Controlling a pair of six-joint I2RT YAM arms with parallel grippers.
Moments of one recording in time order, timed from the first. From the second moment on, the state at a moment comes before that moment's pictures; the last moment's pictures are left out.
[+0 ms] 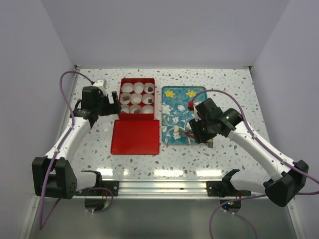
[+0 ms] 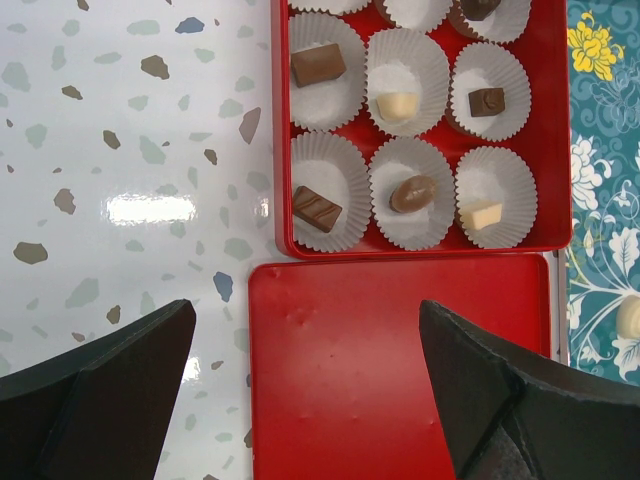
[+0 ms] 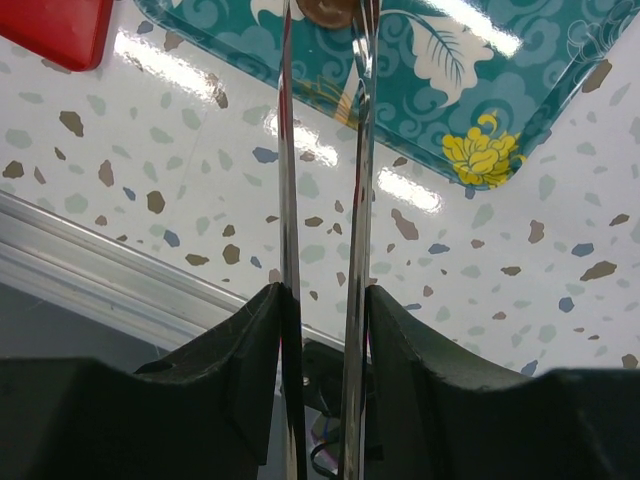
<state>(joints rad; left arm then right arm) -0.08 1.25 0.93 -0.36 0.08 -0.22 0.63 1.18 1.15 -1.10 0.03 0.19</state>
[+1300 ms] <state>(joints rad) -0.08 1.24 0.92 -0.35 0.08 -0.22 0.66 1.22 1.17 -1.14 0.09 0.21</state>
